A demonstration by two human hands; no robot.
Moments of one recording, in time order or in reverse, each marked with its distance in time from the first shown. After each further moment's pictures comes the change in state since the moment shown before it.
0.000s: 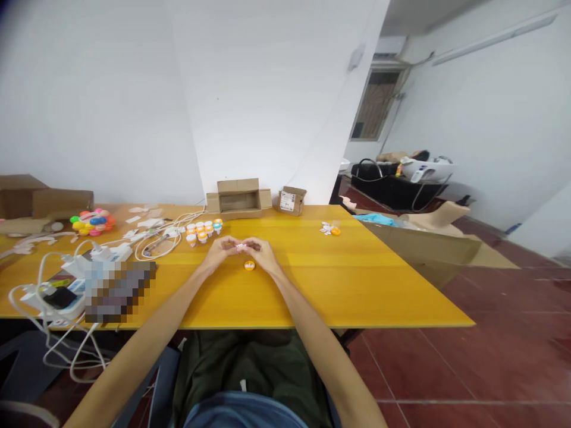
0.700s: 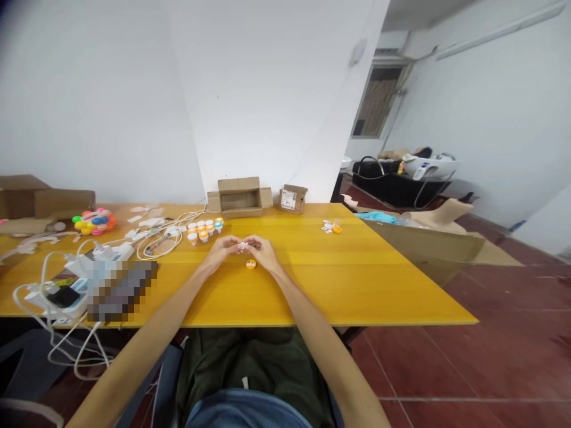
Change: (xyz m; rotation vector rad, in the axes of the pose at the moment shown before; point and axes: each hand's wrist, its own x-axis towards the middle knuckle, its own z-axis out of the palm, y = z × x) left_hand -0.005 0.011 0.004 -0.040 -0.052 -0.040; right_hand 0.001 0.003 0.001 0.017 0.021 -0.002
